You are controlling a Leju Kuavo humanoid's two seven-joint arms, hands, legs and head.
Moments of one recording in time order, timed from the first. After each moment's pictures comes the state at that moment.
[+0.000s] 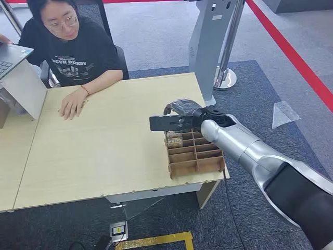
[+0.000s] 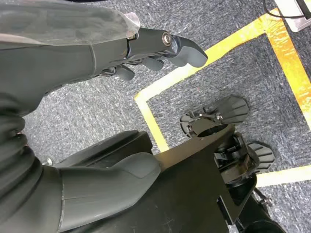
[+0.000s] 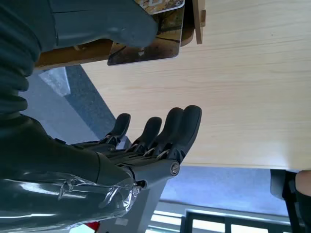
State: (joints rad) left arm -0.21 0.00 -1.30 -0.19 0.89 0.27 -0.09; right arm -1.04 -0.13 0.98 -0.65 0.62 0.21 0.08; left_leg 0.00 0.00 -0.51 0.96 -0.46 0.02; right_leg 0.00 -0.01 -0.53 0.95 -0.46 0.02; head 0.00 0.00
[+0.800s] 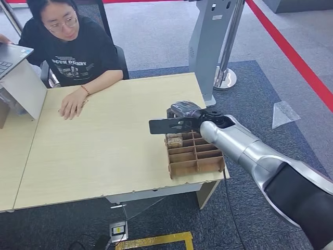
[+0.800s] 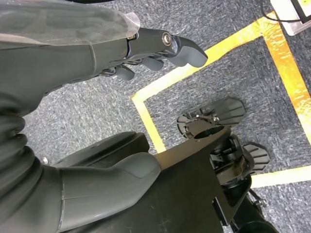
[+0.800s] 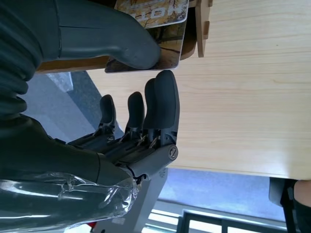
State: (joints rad) left arm -0.20 0.00 -1.29 -0.19 0.90 0.28 -0.11; right arm -1.04 -0.13 1.00 -0.64 0.64 0.22 0.07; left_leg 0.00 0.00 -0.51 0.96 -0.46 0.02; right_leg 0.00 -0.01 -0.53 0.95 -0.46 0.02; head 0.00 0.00
